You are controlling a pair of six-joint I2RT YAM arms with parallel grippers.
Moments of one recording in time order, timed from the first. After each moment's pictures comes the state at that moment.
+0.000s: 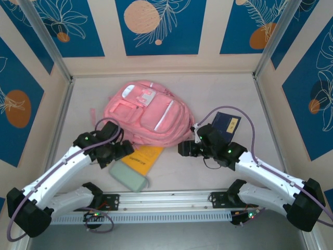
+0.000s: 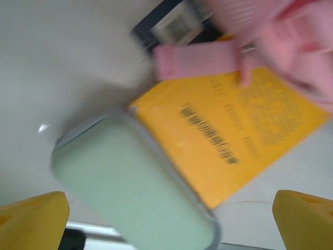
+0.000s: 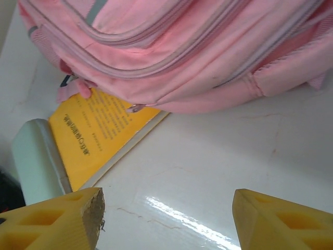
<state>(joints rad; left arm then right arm) -0.59 0.99 0.85 -1.15 -0.01 -1.05 0.77 0.95 0.66 -0.48 -0.08 0.62</state>
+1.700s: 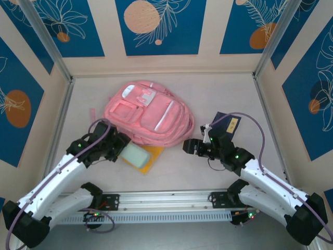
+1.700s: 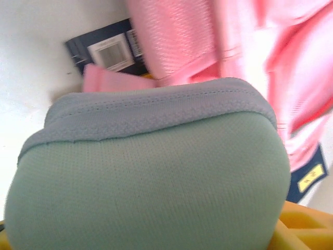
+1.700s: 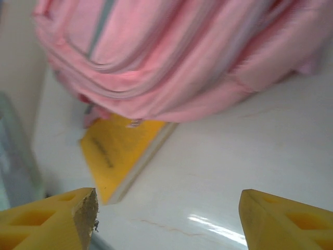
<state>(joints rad) -0.53 0.90 0.82 -0.88 0.06 -1.35 0.63 0.82 0.53 -0.34 -0.26 0.77</state>
